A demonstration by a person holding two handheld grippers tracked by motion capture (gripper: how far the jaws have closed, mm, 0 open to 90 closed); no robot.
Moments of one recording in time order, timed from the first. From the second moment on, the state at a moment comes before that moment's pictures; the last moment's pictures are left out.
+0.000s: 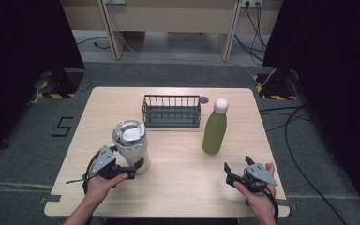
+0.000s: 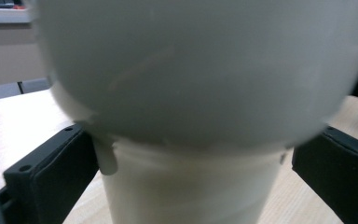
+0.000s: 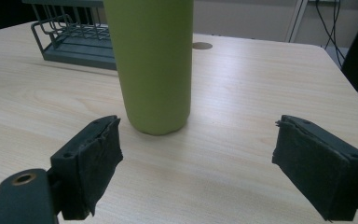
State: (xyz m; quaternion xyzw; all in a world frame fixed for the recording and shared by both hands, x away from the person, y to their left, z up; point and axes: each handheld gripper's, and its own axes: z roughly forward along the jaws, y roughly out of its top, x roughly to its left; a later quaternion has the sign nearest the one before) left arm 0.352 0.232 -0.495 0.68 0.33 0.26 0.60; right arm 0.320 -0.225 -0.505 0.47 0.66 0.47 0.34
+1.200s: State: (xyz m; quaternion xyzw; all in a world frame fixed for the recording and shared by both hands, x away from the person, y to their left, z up) left arm 0.365 0.228 -0.496 0.69 0.31 0.27 0.60; right arm 0.321 -0.226 -0.507 0.47 0.66 0.47 0.35
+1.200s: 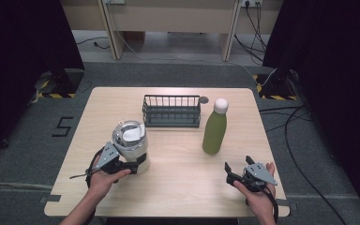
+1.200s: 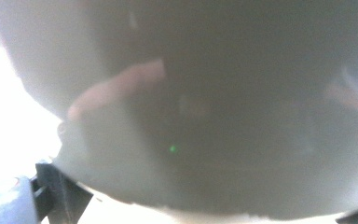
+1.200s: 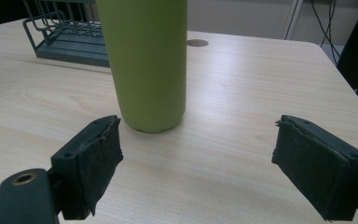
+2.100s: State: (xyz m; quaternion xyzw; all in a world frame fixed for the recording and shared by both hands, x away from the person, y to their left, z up) left arm 0.372 0.218 -0.470 0.68 0.28 0.28 0.62; right arm 0.323 -0.227 -0.505 0.48 0.65 0.47 0.35
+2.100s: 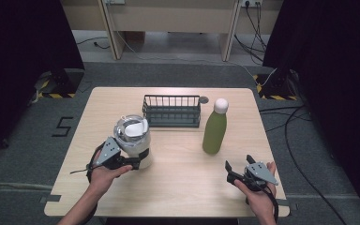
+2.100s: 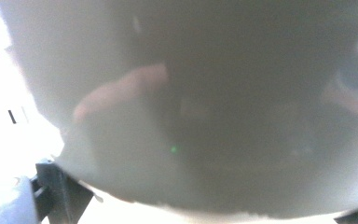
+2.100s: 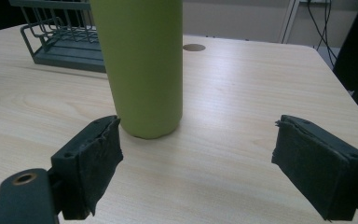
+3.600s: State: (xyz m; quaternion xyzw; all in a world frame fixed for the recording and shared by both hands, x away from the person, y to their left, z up) left arm 0.427 0.195 -0.425 0.67 0.27 0.32 0.62; right arm 0.322 -0.228 -0.509 0.48 0.65 0.47 0.35
